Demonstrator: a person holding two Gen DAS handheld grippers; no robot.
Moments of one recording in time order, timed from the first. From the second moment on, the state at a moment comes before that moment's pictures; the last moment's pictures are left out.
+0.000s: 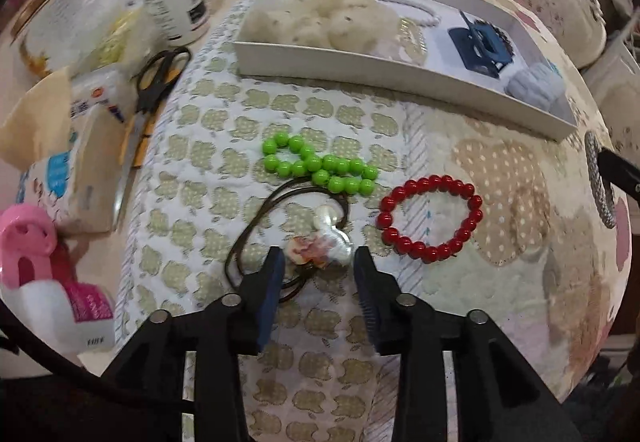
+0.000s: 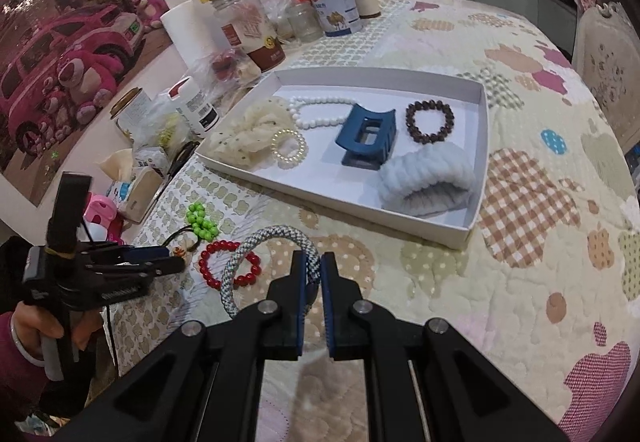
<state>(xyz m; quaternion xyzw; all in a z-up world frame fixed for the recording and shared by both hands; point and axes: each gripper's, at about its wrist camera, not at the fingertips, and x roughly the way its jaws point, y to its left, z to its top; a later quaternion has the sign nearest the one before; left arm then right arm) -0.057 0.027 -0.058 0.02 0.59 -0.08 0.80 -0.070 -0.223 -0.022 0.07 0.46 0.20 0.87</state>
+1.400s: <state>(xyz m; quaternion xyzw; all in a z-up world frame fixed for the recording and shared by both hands) -0.024 -0.010 0.062 0.03 0.46 -0.08 0.88 -0.064 -0.224 0.028 0.06 0.41 0.20 0.89</state>
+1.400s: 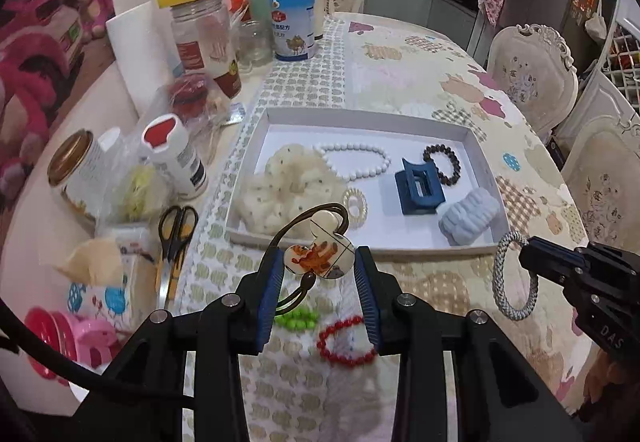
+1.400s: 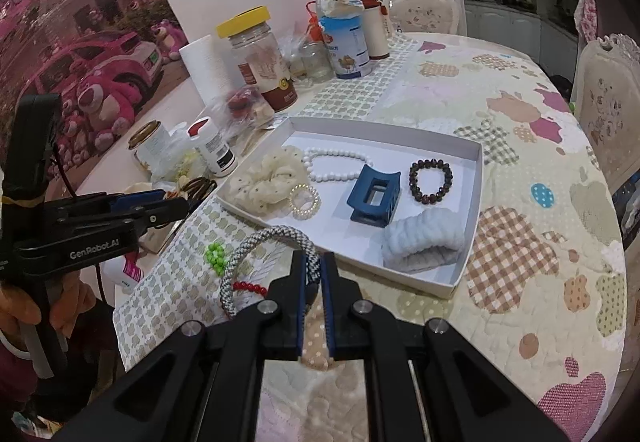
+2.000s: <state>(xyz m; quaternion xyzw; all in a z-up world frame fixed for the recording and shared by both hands) 0.046 -0.017 0.054 0.05 0.47 -0.08 0.88 -0.001 -0.234 0.023 0.07 0.42 0.17 0.89</state>
